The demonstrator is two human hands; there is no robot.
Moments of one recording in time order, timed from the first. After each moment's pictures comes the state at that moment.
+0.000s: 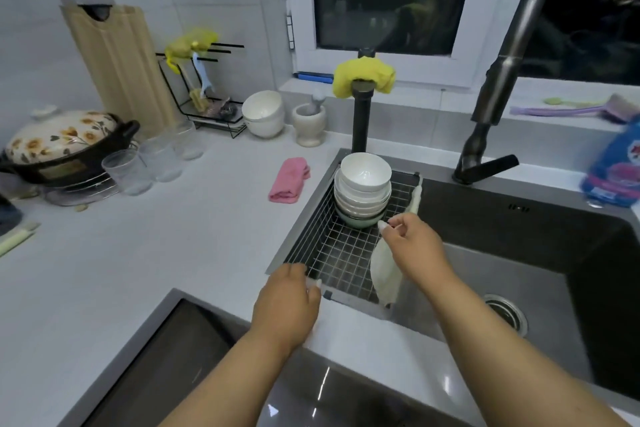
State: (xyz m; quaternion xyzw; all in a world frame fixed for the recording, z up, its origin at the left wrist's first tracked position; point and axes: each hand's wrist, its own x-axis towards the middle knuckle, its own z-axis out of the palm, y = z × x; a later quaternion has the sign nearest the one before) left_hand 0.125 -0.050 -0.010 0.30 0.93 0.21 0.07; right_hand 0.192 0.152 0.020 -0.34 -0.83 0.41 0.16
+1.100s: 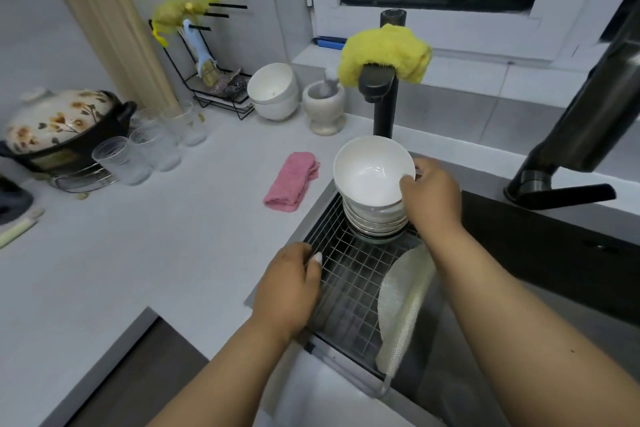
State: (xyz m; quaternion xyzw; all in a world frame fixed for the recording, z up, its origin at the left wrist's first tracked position) left_hand 0.060 0.047 -0.010 0.20 0.93 0.30 0.04; right_hand 0.063 0.272 0.025 -0.32 -0.83 0.39 0.21
